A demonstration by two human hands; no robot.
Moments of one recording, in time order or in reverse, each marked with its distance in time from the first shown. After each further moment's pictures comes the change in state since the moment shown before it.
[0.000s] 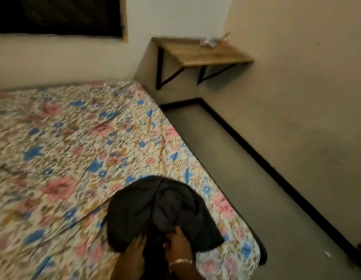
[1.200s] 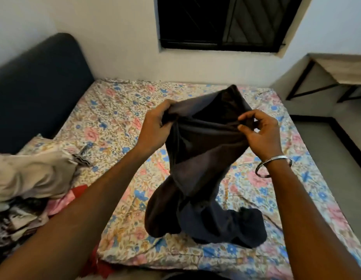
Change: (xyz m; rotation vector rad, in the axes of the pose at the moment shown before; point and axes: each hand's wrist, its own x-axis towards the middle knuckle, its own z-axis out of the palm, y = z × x) left_hand -0.529 -0.056 -0.411 -0.305 1.134 0.235; right_hand -0.265 -0.464 -0.144 0.500 0.163 -0.878
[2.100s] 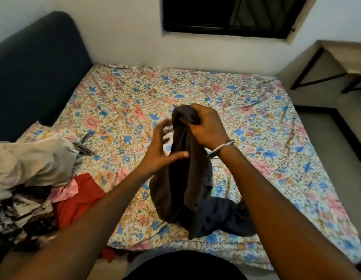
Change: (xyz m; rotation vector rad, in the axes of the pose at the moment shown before) left_hand -0.087 -0.063 0.012 -0.296 -0.240 -0.332; right_hand -0.006 -0.057 0.131 -0.102 -0.361 -0.060
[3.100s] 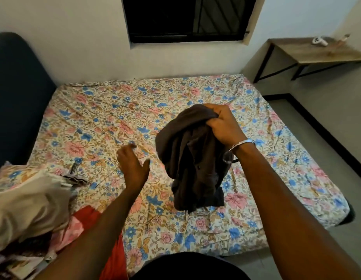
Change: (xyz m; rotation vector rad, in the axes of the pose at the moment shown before) left_hand -0.001 -0.104 -0.132 0.517 0.372 -0.212; right_hand 0.013 -0.074 0.037 0.251 0.182 0.225
